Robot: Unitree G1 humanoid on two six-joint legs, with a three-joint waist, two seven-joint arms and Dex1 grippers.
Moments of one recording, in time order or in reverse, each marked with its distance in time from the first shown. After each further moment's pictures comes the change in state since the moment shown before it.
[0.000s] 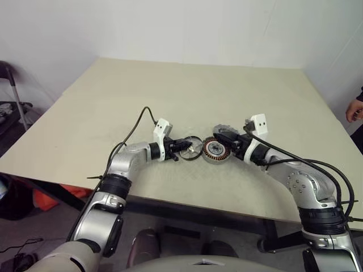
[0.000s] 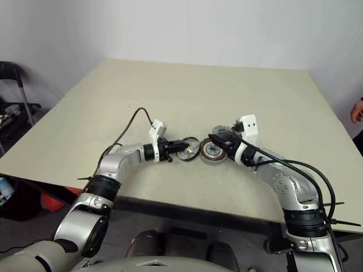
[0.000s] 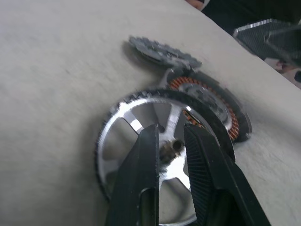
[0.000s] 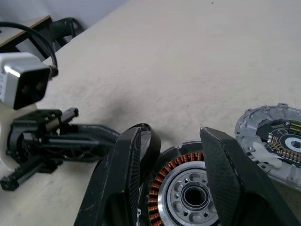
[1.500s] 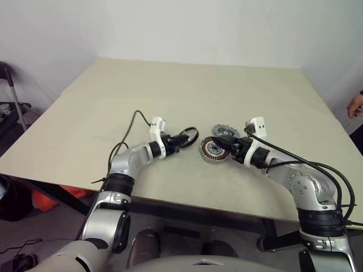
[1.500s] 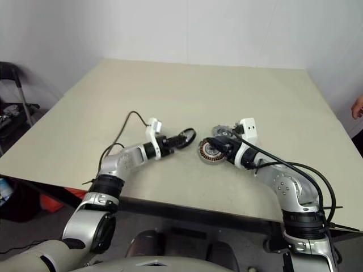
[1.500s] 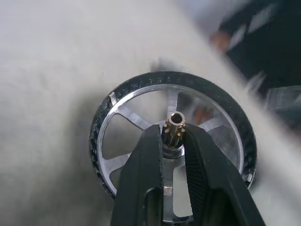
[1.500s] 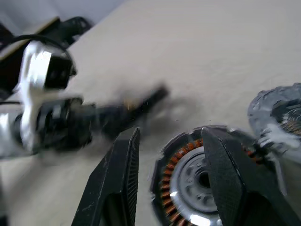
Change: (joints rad) left arm -0.062 -0.082 0.259 0.066 -0.165 0.154 0.155; right arm 0.033 0.029 -0.052 -0.035 0.025 0.091 0.069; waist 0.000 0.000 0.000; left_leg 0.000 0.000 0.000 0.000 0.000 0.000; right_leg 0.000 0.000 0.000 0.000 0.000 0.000
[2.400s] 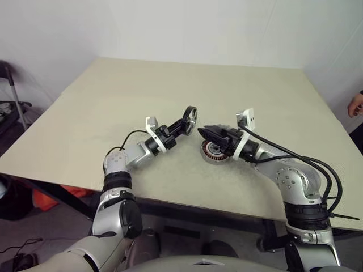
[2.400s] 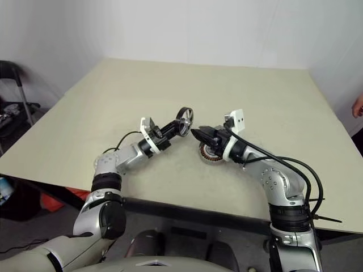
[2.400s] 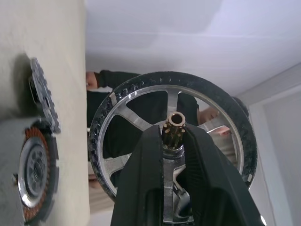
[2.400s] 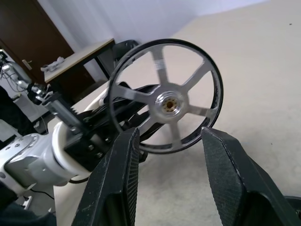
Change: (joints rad) left arm -0.031 -0.138 0.453 0.060 -0.623 0.593 0.329; right arm -0.091 0.107 0.036 0.026 -0.038 -0.069 0.094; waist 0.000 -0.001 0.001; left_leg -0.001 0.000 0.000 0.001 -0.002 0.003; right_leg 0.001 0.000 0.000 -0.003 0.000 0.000
